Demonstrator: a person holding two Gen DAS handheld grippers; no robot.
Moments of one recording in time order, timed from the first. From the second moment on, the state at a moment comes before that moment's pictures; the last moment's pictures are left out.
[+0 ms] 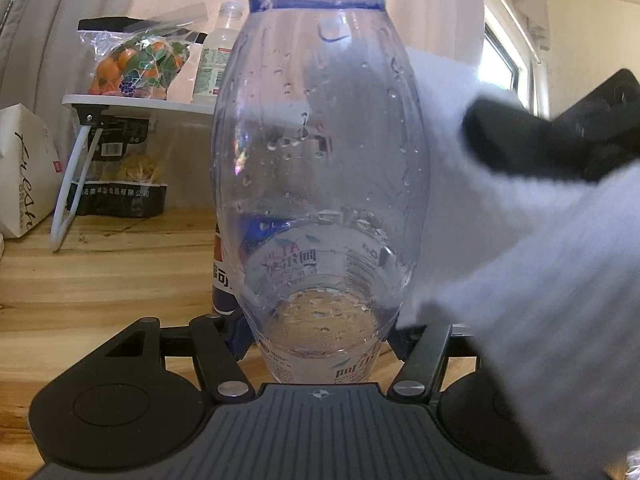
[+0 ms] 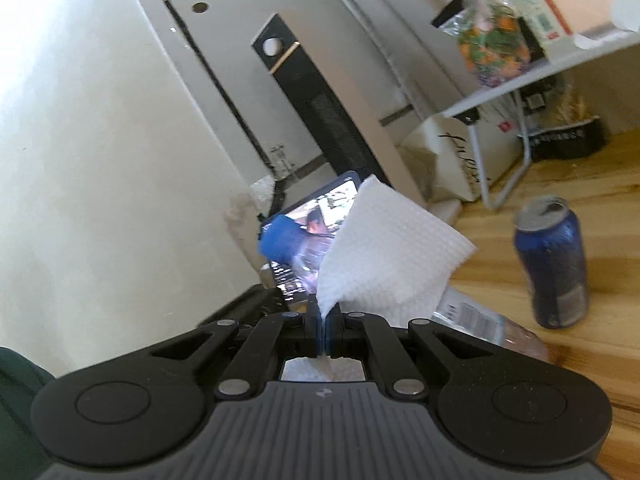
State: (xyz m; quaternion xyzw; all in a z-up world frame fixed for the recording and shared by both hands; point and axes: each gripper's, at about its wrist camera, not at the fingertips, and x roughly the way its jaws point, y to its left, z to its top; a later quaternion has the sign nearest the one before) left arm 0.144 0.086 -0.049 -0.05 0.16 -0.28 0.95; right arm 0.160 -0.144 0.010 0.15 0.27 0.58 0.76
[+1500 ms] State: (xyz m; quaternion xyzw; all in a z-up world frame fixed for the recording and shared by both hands) left arm 0.151 0.080 -0.048 -0.02 0.18 -0.26 0.95; right arm 0.200 -0.190 -0.034 0.17 0.30 0.48 0.81
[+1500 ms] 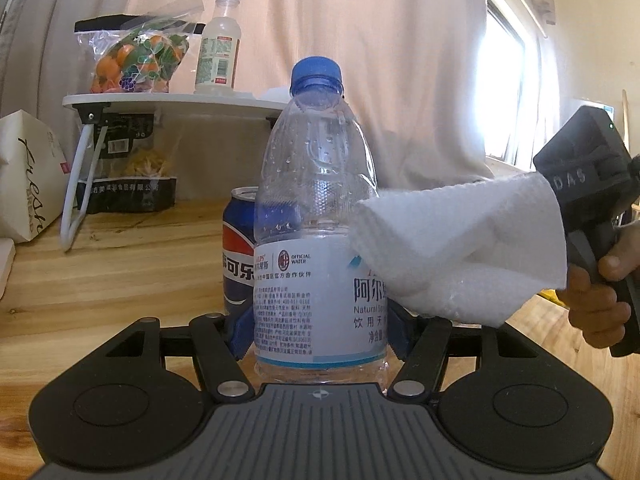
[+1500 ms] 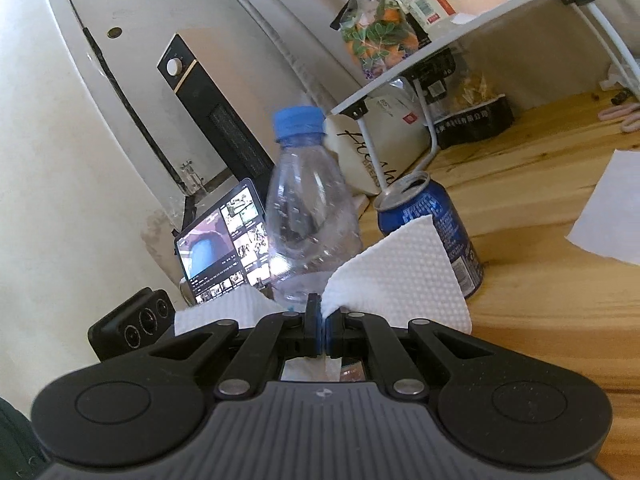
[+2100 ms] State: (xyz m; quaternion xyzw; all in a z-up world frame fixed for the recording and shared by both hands) left arm 0.153 0.052 -0.047 0.06 0.22 -0.30 0.93; right arm 0.171 -0.188 0.064 -0.02 0.19 0.44 0.88
